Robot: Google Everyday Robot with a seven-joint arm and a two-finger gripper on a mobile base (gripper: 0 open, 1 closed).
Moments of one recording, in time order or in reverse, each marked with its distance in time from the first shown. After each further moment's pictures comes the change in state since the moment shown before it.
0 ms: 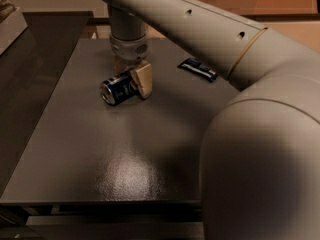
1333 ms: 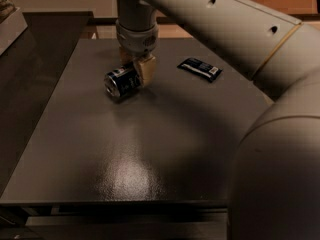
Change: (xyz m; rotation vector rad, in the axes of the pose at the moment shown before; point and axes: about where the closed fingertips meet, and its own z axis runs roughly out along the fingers) arm 0.004 0.008 -0.032 0.096 -0.002 0.026
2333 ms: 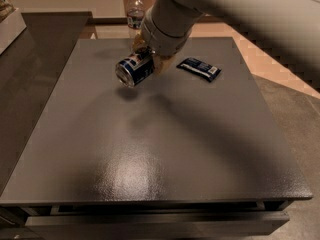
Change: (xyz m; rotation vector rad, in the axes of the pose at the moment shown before) arm 0.022 0.022 -0.055 0.411 0.062 -0.109
